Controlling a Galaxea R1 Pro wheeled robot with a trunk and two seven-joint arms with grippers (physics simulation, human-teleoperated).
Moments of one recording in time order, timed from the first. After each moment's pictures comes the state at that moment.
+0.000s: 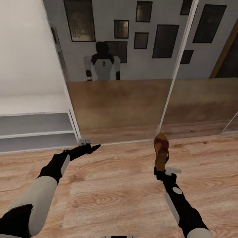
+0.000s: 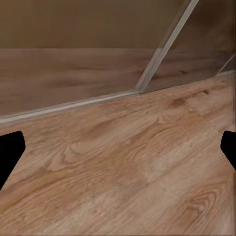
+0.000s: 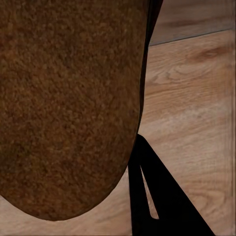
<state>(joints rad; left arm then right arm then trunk) -0.90 0.04 0.22 -0.61 -0.07 0.19 -0.77 -0.46 -0.01 -0.03 -0.89 -0.09 0.02 -0.14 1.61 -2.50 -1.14</state>
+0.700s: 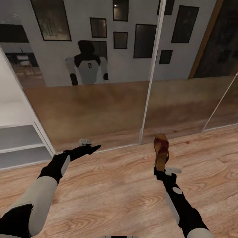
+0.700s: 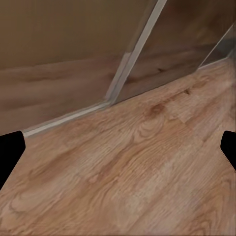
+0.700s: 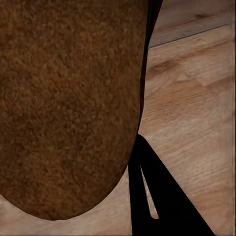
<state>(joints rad) -0.90 0.04 0.22 -0.60 -0.07 0.19 -0.77 -0.46 -0.01 -0.03 -0.89 -0.09 0.02 -0.14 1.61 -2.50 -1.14</state>
